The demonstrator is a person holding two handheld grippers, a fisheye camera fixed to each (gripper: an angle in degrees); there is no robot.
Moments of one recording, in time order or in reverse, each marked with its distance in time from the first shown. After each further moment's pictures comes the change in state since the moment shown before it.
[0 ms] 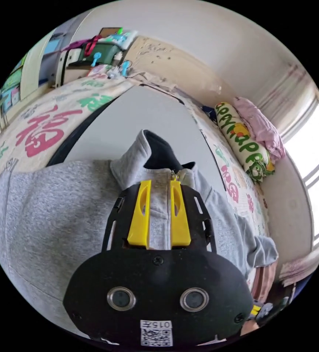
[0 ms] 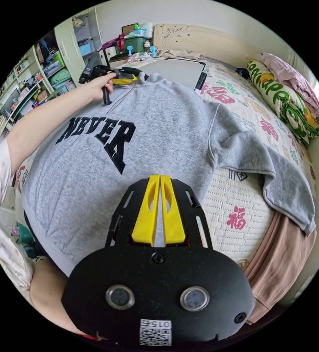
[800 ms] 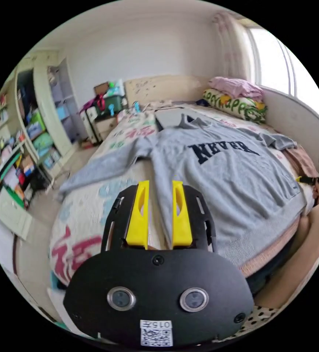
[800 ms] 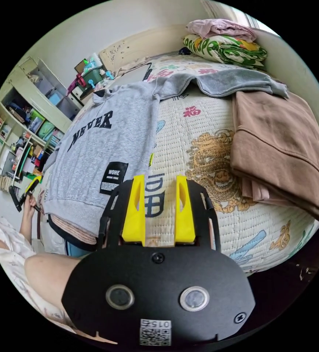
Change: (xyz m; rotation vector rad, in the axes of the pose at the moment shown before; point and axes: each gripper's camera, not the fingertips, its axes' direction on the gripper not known) left arm -0.195 0.398 -0.455 0.123 -0.338 0.338; right arm 0.052 0.148 -0.236 0.103 -0.115 0.421
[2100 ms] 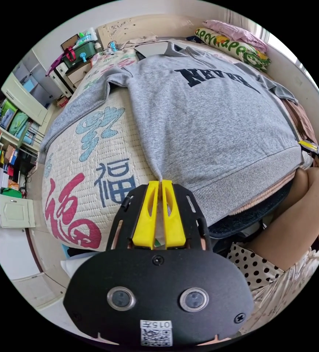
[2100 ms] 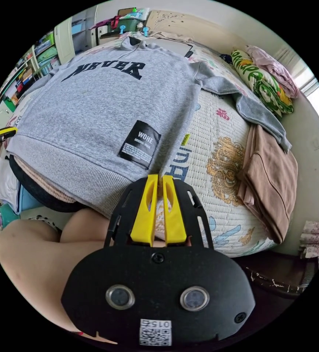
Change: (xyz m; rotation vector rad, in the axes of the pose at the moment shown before) left arm -0.002 0.020 0.108 -0.471 -0.041 0.209; right arm -0.068 0.166 0.088 -0.197 0.374 -0.383
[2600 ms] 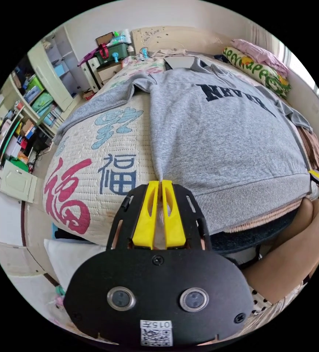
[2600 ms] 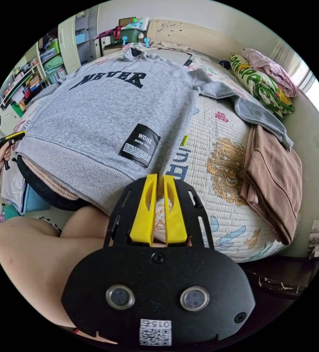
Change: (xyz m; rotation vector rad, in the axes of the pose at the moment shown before) left arm -0.015 0.036 0.053 0.175 -0.042 -0.267; right arm -0.023 0.072 0.074 0.089 -0.056 0.007
